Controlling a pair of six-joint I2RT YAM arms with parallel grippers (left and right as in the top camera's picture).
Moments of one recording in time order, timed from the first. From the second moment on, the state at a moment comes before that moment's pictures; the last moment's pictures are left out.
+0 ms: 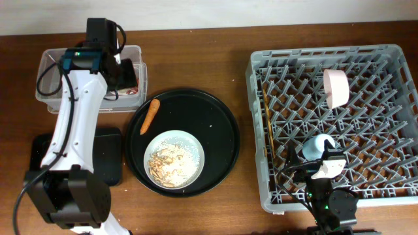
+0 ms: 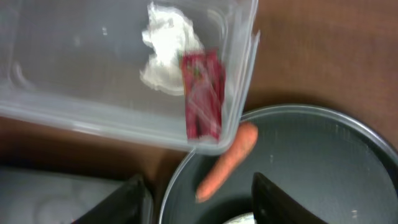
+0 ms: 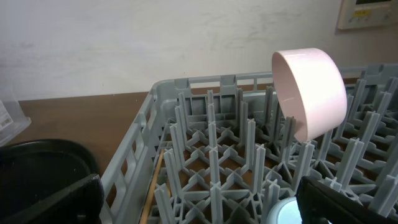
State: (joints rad) left arm -0.04 1.85 1.80 -1.12 -0.09 -0.23; right arm 0.08 0.02 0.01 -0.07 0.03 0.11
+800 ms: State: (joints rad) left arm -0.18 1.84 1.22 -0.59 -0.24 -0.21; right arm 0.08 0.02 0.01 -0.07 0.03 0.11
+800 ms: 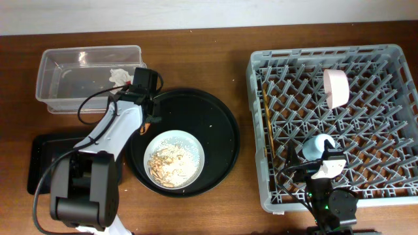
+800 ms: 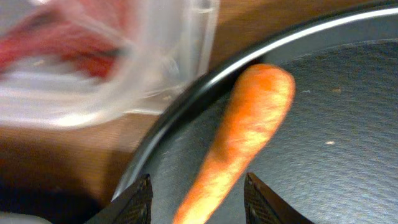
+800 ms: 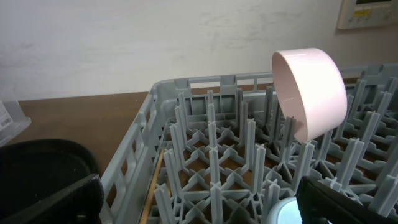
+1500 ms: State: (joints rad) left arm -0.19 1.92 1.17 -0.48 -0.14 -0.04; right arm 0.08 0.02 0.01 -0.07 0.03 0.11
